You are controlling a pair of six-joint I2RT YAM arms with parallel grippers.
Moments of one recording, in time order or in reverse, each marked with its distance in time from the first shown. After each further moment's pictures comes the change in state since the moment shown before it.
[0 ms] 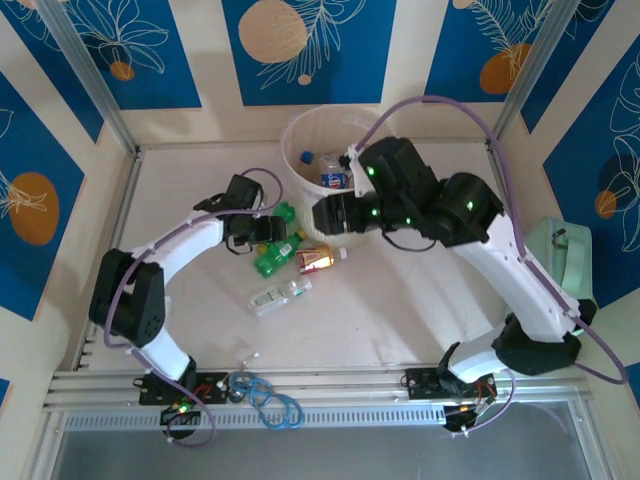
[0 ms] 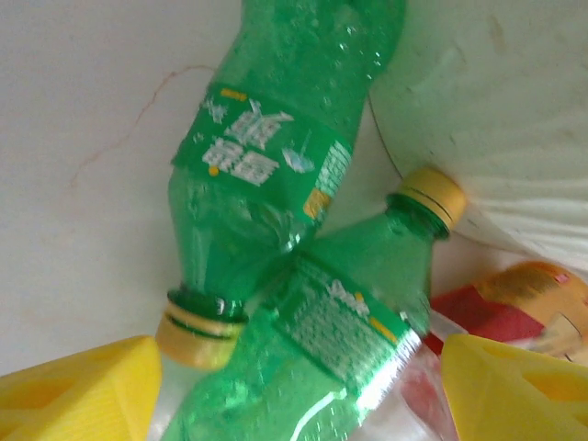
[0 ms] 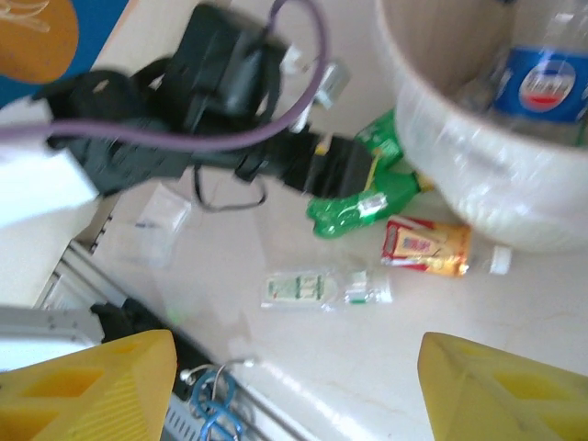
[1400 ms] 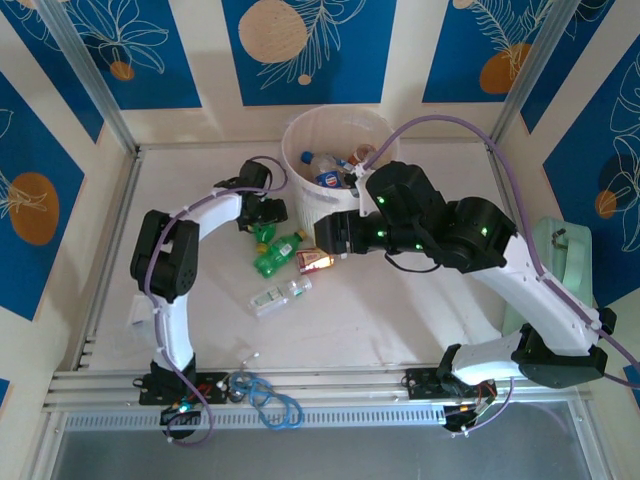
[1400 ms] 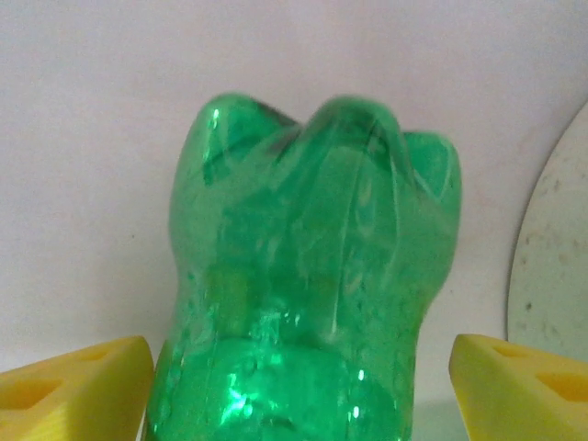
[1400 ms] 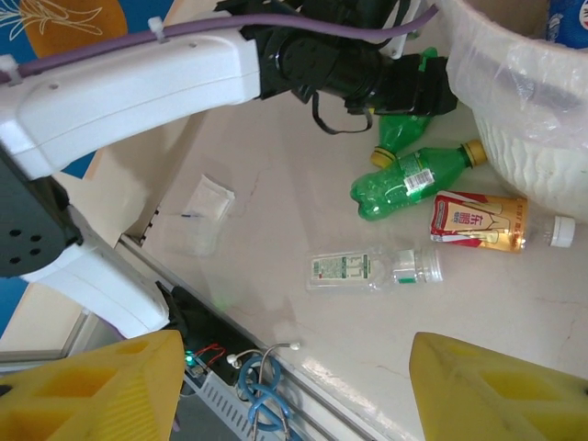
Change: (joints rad) left arm 0.061 0.366 0.282 0.024 -0.109 -0.075; right arm 0.100 -0.108 -0.125 0.081 0.027 0.123
